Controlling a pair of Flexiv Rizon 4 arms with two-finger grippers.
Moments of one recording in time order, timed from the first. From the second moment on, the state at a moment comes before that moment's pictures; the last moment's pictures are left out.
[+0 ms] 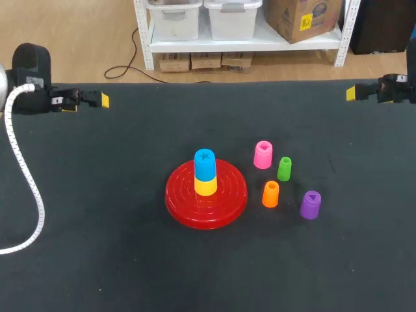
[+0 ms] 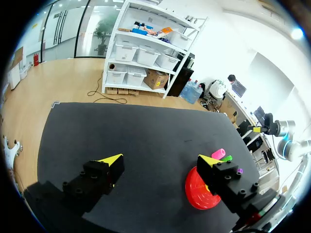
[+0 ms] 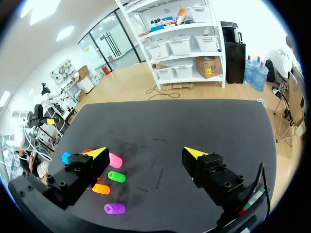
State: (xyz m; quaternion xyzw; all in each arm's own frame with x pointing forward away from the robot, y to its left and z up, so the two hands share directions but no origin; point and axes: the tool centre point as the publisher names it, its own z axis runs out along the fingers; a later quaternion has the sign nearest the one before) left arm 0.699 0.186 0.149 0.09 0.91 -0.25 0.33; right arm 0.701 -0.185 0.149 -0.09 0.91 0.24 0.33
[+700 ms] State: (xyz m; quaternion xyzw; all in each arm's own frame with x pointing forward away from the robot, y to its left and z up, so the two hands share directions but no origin) left arm 0.649 0.134 0.178 0.29 0.86 -0.22 0.37; right arm 0.701 -0.185 0.149 -0.09 0.91 0.24 0.33
